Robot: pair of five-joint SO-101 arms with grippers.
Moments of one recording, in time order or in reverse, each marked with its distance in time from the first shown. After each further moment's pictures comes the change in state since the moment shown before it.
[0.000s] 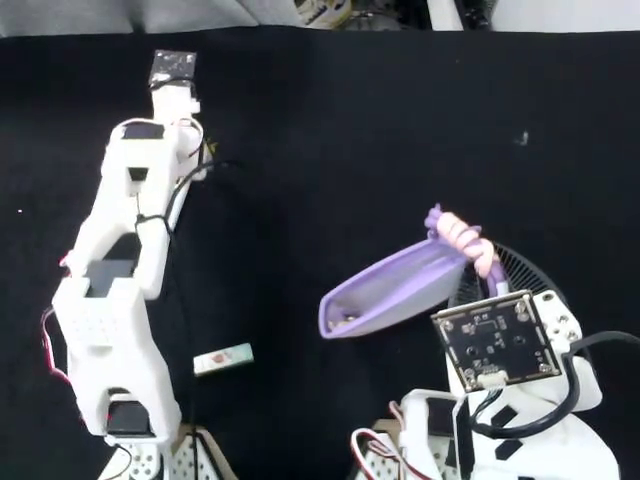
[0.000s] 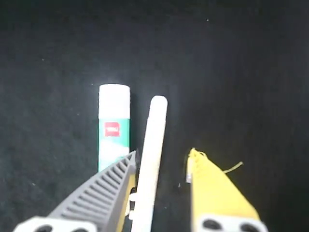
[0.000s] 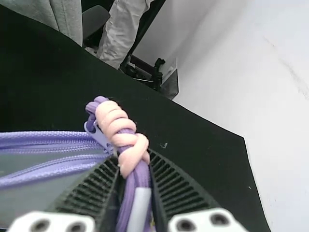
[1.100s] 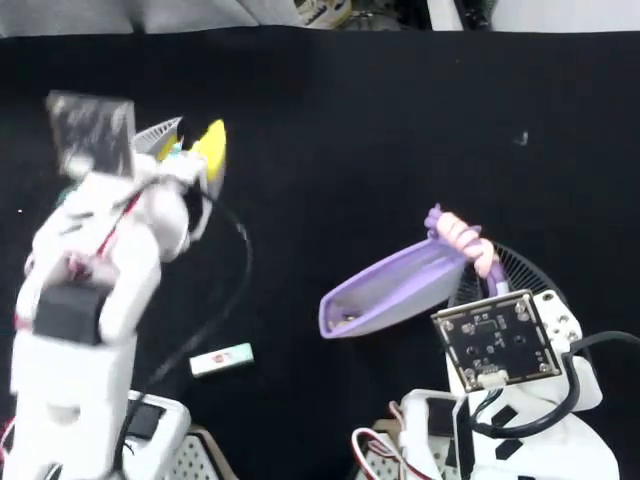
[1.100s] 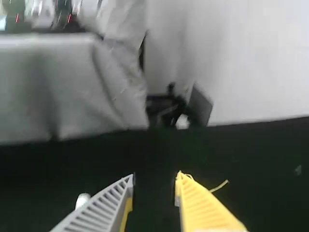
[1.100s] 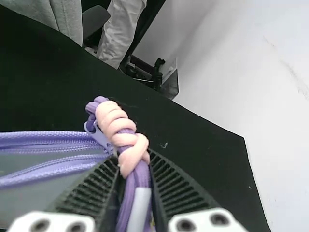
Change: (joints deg) left arm 12.7 -80.5 32.6 5.9 9.1; right arm 0.0 0.0 0.0 0.0 0.0
